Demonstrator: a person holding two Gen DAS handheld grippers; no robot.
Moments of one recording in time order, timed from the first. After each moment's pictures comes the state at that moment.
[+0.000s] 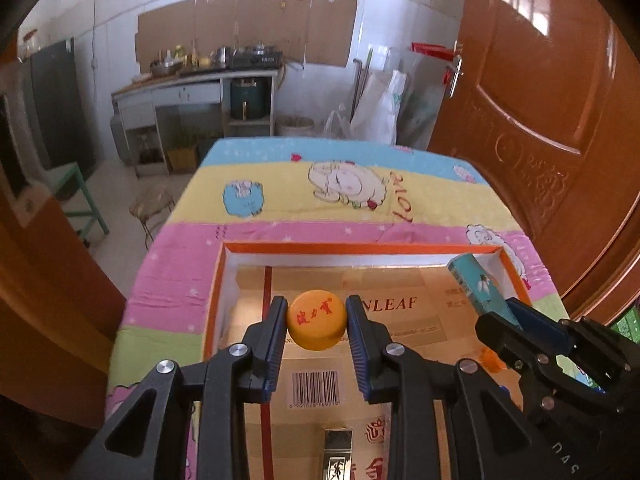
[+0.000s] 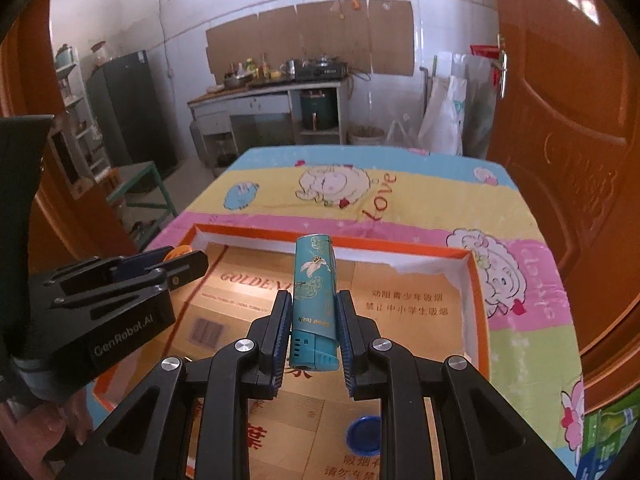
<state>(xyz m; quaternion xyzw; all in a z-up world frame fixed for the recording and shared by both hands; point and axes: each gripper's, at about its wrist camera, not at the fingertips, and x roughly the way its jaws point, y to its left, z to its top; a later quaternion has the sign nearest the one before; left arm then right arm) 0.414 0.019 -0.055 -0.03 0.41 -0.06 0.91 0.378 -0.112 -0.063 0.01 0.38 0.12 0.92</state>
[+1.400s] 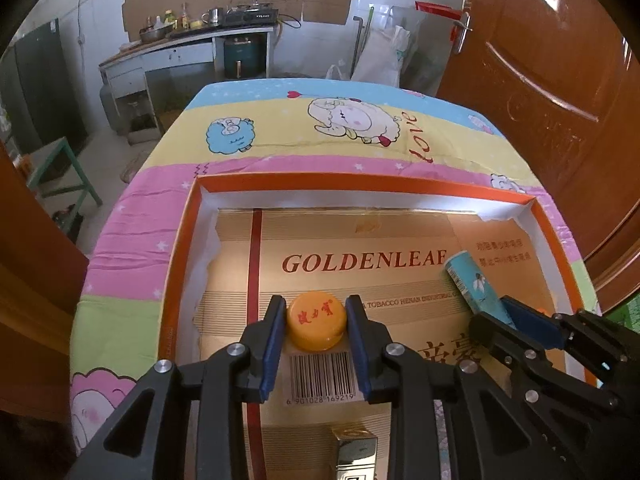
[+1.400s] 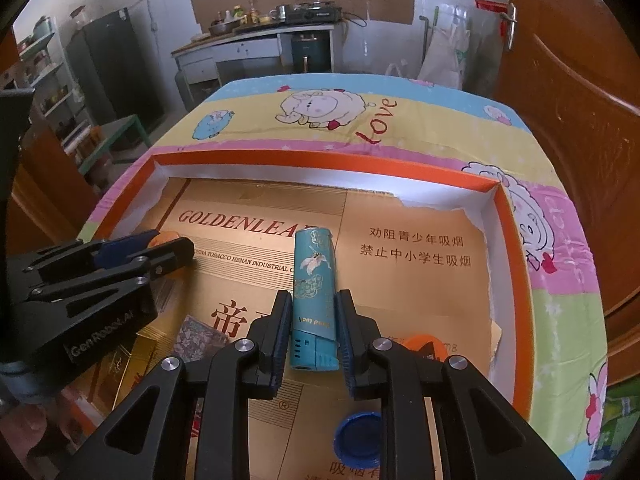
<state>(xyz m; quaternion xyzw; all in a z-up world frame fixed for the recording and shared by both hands) 0.432 0.017 -0.100 -0.02 0.48 -0.07 0.88 0.409 -0.110 -0.118 0.00 0.47 0.11 0.87</state>
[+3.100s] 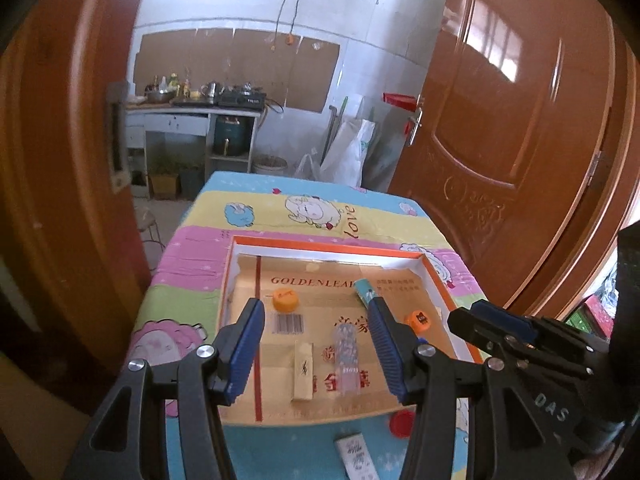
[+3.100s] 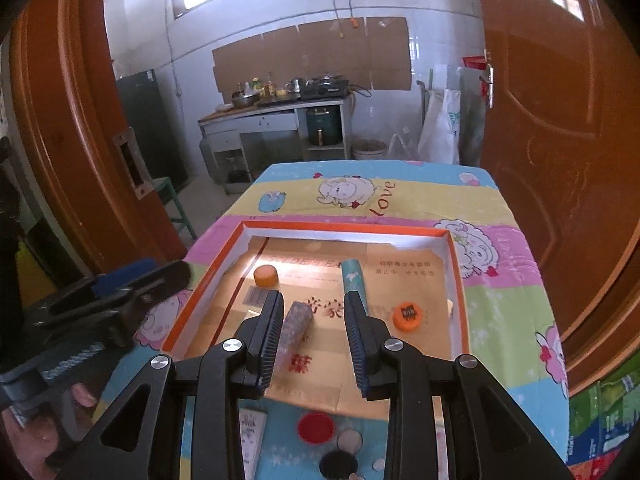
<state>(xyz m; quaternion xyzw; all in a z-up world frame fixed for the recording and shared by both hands) 0.285 0.047 0.003 -0.08 0.32 -0.11 0.94 0.274 -0.113 -0.008 0.03 0.35 0.12 0.93</state>
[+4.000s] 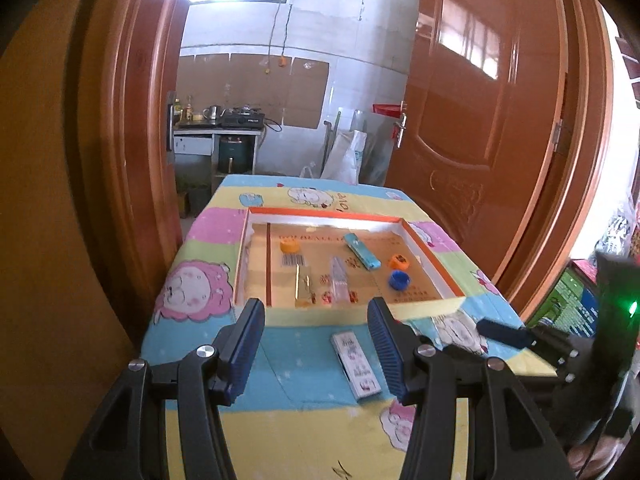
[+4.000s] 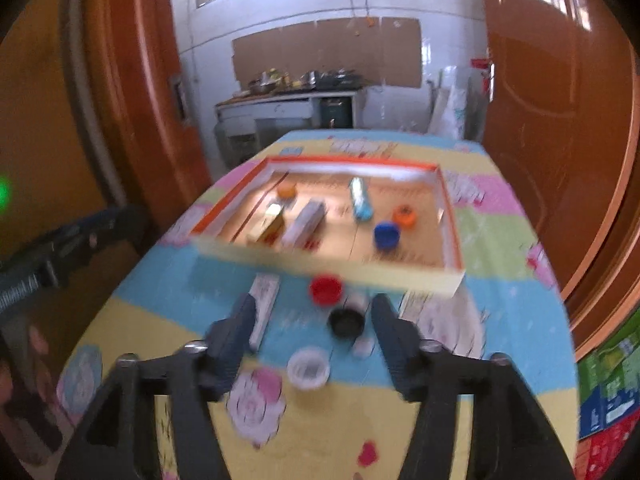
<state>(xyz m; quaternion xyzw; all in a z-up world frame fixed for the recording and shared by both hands) 0.158 0.052 -0.016 -0.05 0.29 -0.12 0.95 0.148 -0.123 -0.061 0.00 0.35 0.15 0.92</state>
